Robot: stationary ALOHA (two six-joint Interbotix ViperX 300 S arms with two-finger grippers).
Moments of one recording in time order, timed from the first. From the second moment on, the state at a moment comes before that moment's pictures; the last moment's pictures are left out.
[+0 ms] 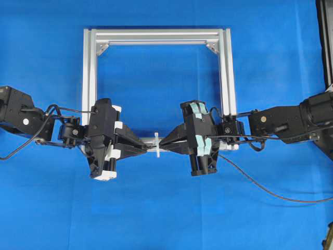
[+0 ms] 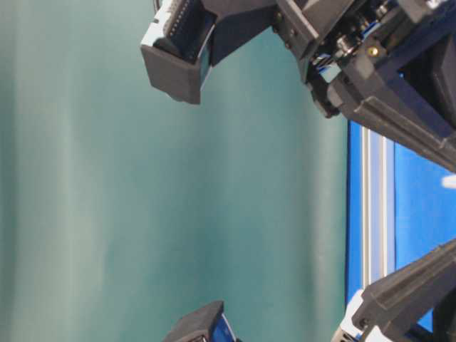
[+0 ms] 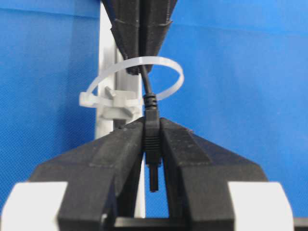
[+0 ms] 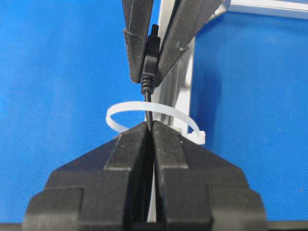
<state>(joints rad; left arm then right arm) -0.18 0.14 0.86 -0.08 -0.57 -0.13 0.12 0.14 0.76 0.02 -0.40 0.13</state>
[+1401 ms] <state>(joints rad) -0.22 -0.18 1.20 -0.08 -0.57 -0.14 0.14 0.12 0.76 0.03 -0.35 0.13</state>
